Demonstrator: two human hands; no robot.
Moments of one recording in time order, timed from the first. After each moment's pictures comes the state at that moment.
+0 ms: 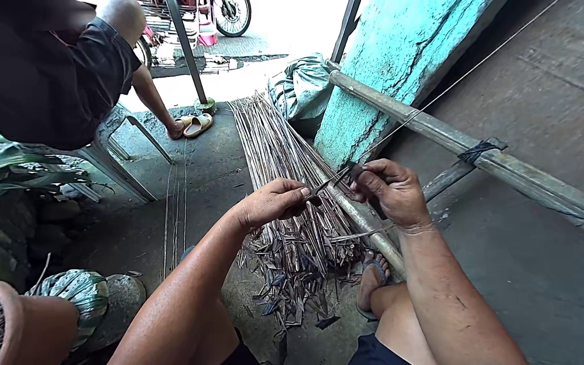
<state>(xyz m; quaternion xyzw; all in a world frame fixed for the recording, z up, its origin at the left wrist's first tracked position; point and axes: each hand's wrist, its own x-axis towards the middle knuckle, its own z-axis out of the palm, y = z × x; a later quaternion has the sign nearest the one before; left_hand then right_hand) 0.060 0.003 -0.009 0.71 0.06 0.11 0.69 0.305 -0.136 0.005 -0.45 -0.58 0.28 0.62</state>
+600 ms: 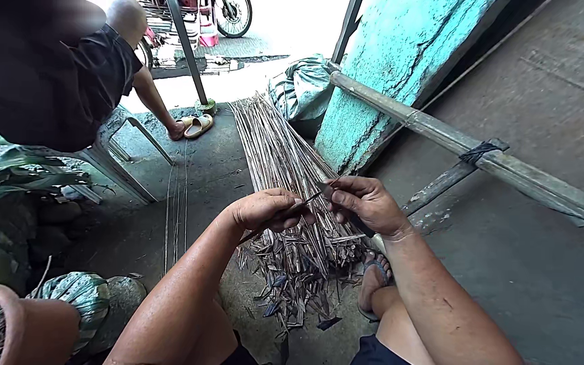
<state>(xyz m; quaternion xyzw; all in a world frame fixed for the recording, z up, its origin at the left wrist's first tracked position) 0.050 0.015 -0.022 0.63 0.01 -0.02 0.78 0.279 -0.129 -0.004 -0.41 -0.55 0.46 0.56</state>
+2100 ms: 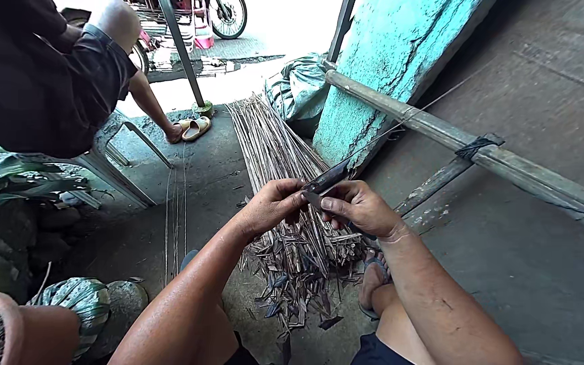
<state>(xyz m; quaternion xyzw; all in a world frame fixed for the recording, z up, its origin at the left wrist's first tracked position) 0.063 -0.007 -0.015 0.72 0.10 0.20 0.65 0.270 -0.132 0.001 -0.46 -0.54 0.50 0.50</state>
